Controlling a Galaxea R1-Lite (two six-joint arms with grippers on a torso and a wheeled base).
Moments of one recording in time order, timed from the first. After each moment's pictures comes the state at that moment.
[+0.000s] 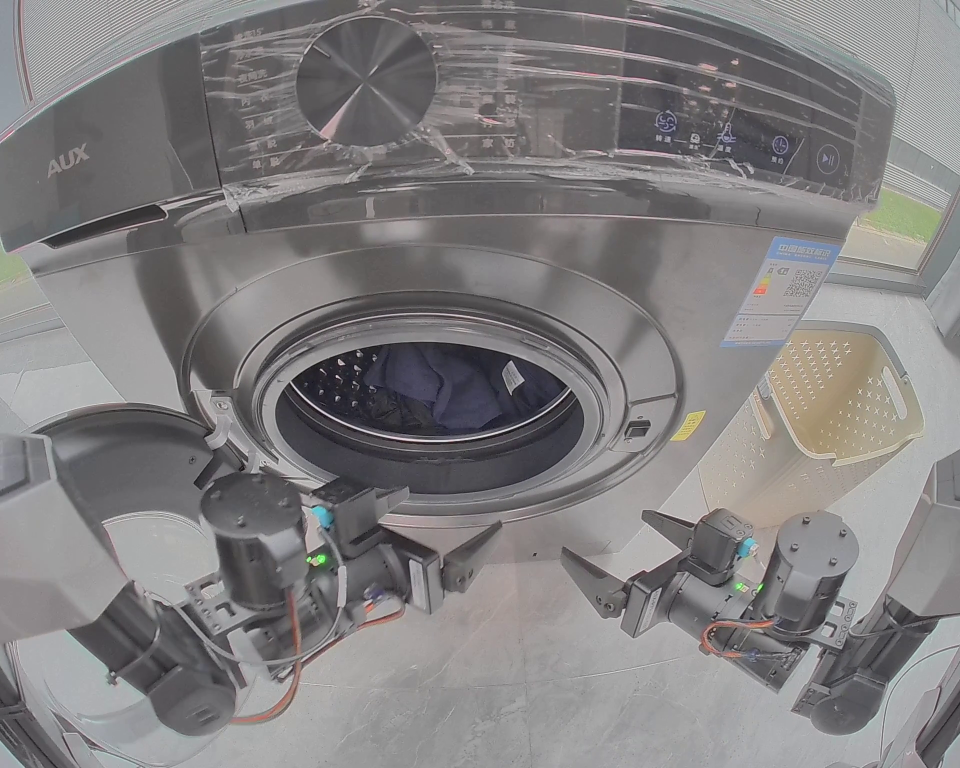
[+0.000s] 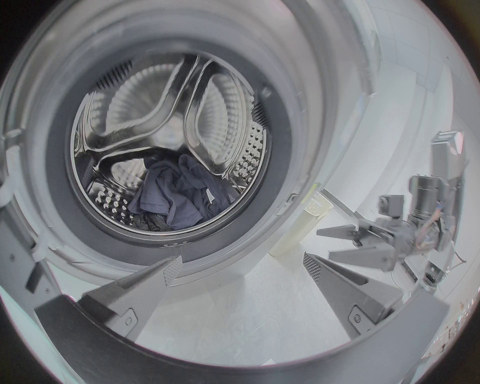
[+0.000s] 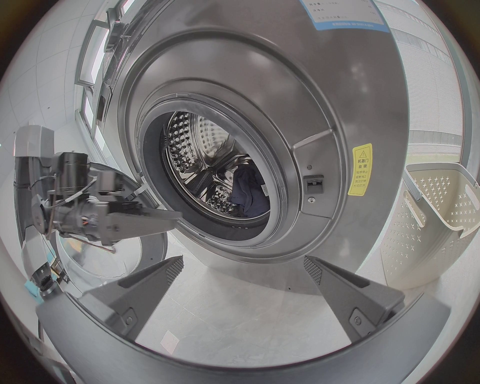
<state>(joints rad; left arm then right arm) -0.69 1.88 -0.45 -1.29 0.06 -0.13 0.76 1.94 -0.27 -1.55 -0.20 0.16</state>
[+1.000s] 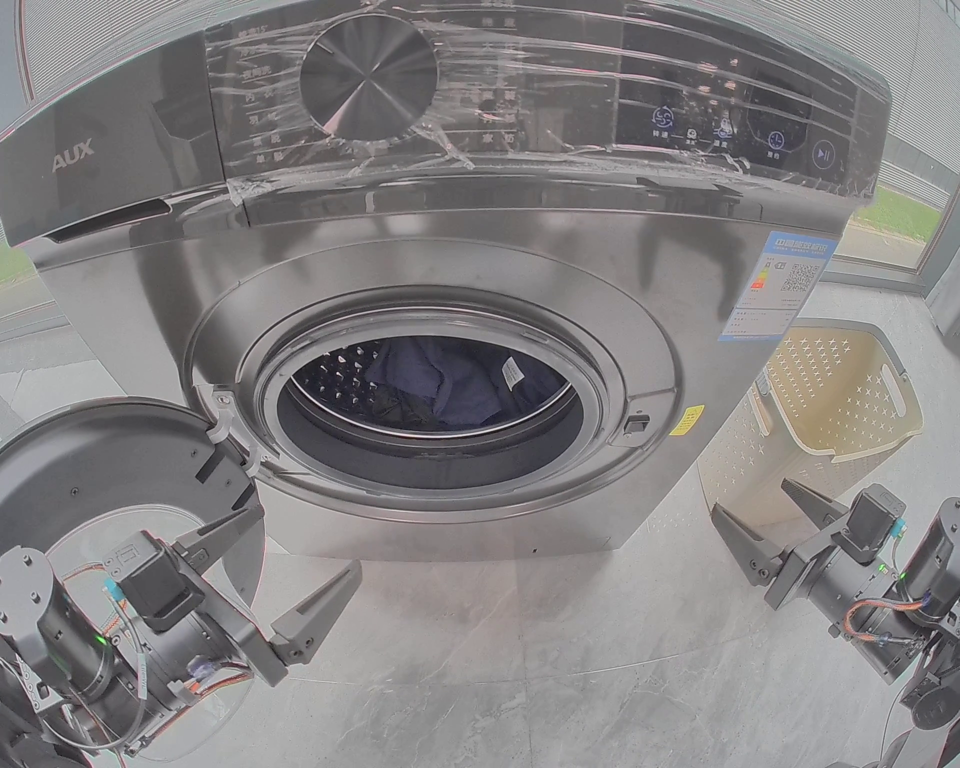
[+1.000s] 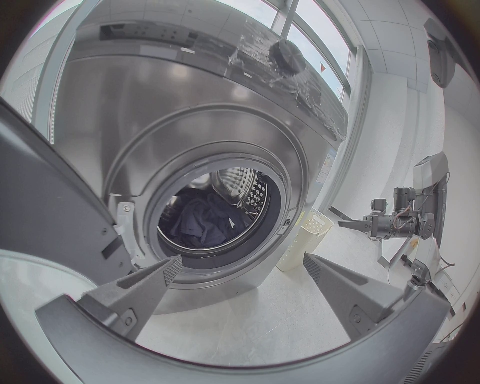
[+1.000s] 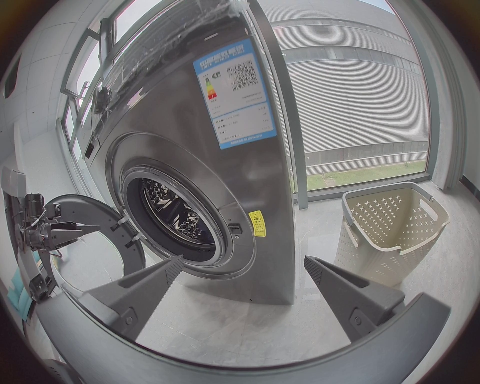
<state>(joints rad) -0.71 1.44 -0.02 -1.42 0.16 -0.07 0.60 1.56 -0.03 -1.54 -0.24 0.14</state>
